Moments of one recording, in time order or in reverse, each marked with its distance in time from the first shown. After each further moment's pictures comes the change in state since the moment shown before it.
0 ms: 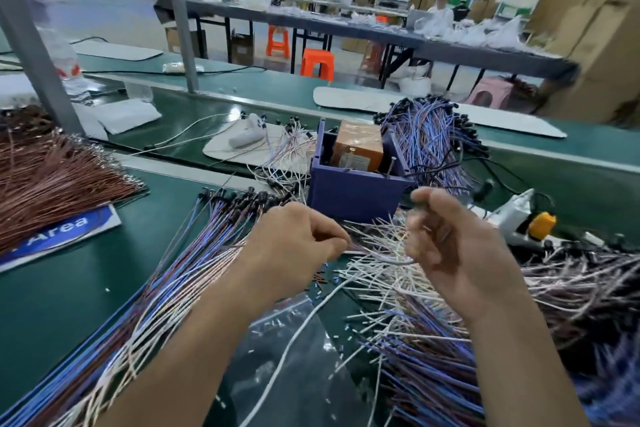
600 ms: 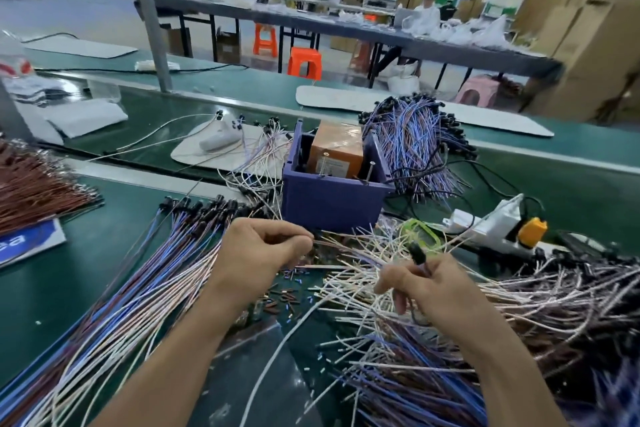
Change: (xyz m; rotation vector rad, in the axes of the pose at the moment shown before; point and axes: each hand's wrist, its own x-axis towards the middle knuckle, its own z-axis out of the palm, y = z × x) left_hand 0.032 -0.043 0.033 -0.413 0.172 -0.101; right_hand 0.004 0.020 -0.052 -0.884 0.014 0.149
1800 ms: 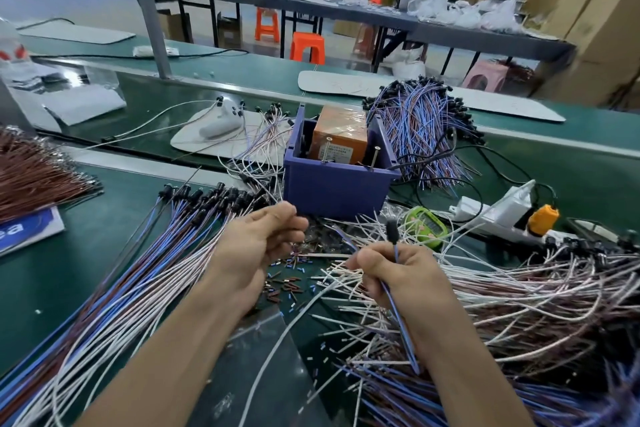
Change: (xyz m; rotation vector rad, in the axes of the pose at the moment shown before) left_hand 0.002 0.000 0.011 -0.684 0.083 -0.423; right_hand 0.012 -0.004 0.052 0.468 0.062 0.003
